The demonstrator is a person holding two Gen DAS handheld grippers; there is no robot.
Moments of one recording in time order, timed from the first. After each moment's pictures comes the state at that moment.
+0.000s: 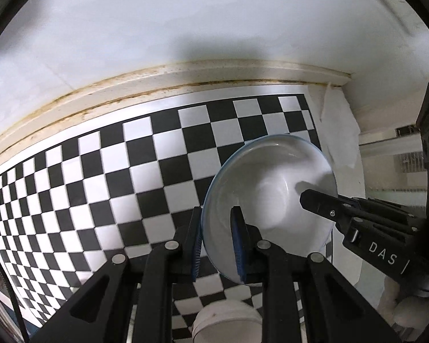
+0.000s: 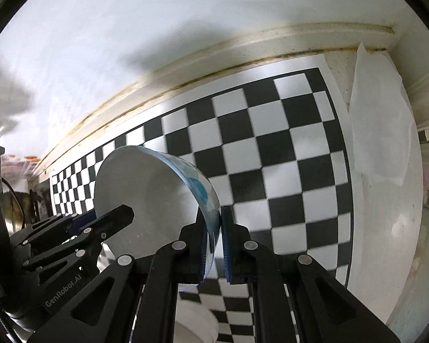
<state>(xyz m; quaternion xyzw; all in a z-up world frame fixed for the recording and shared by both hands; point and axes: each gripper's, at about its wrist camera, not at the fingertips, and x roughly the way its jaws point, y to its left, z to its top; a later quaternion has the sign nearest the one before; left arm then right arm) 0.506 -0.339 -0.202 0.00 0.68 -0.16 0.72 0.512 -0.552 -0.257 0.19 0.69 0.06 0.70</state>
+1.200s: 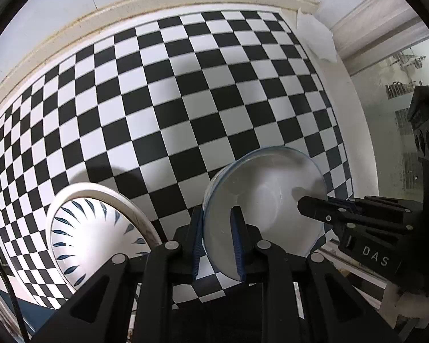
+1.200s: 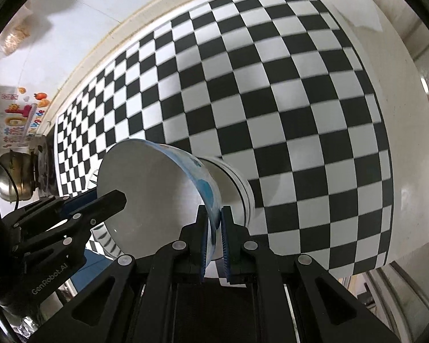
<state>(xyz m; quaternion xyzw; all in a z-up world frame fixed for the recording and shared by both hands) 0.328 -0.285 -0.220 0.04 0.70 -0.19 0.69 0.291 -0.492 -0.262 0.19 0.71 0.06 0.67</state>
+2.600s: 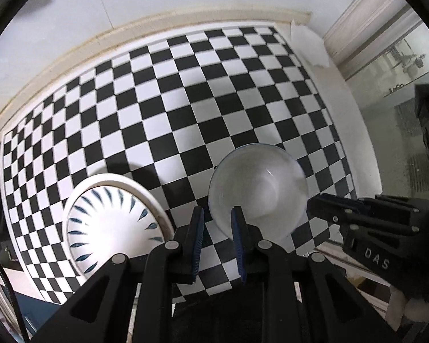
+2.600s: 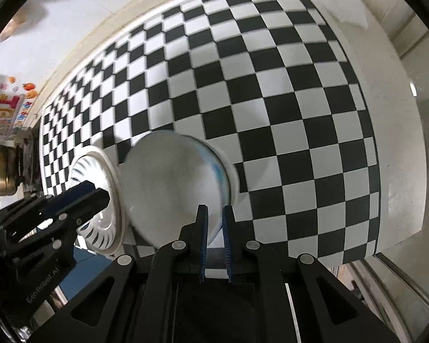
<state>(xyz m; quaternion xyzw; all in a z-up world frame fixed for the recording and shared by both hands) 0.287 -0.274 -0.177 0.06 0.66 -0.17 0.73 0.262 -0.482 -0.240 0.16 0.70 0.05 0.69</state>
